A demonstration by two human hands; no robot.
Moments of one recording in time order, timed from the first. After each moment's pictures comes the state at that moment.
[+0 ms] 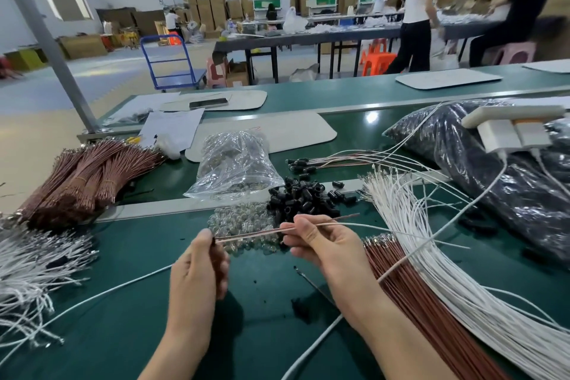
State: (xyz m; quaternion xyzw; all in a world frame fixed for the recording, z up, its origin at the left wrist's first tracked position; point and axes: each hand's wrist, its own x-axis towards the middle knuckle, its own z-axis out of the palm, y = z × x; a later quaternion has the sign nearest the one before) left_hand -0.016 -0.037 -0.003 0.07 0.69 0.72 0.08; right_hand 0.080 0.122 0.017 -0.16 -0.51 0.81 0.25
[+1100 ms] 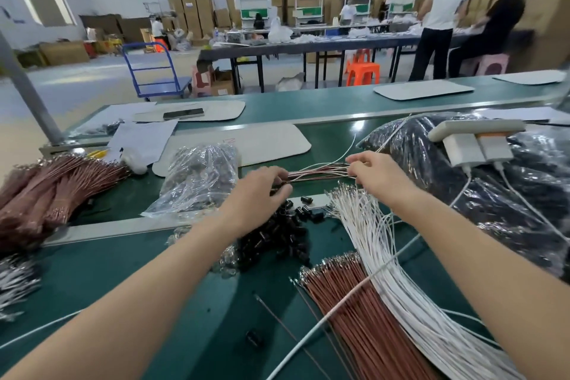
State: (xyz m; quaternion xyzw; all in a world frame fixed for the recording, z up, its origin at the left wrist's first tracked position) left_hand -0.089 0.132 0.054 0.50 0.82 0.27 0.00; right_hand 0.068 0.314 0.081 -0.32 -0.83 0.40 0.21
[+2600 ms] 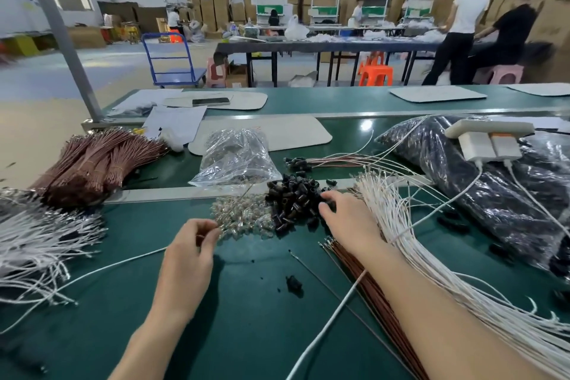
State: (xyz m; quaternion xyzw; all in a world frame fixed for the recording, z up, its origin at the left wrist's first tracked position) left_hand -0.039 -0.069 -0.019 0.25 0.81 0.52 -0.08; right_hand 0.065 0.190 0.021 -0.32 -0.91 0.21 0.15
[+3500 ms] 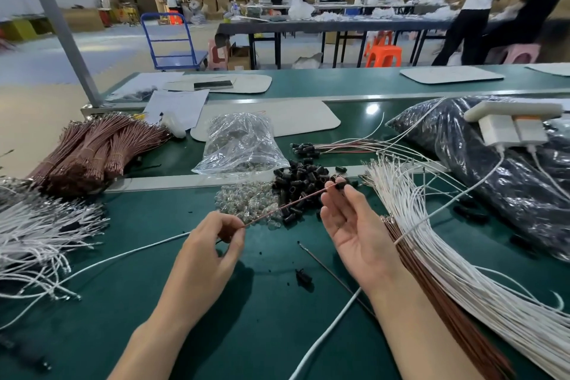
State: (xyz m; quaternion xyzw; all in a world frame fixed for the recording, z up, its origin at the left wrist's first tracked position) left_hand -0.027 -0.073 -0.016 0.38 0.80 0.46 -0.06; right_hand 0.093 0.139 0.023 -0.16 -0.30 0.90 0.27
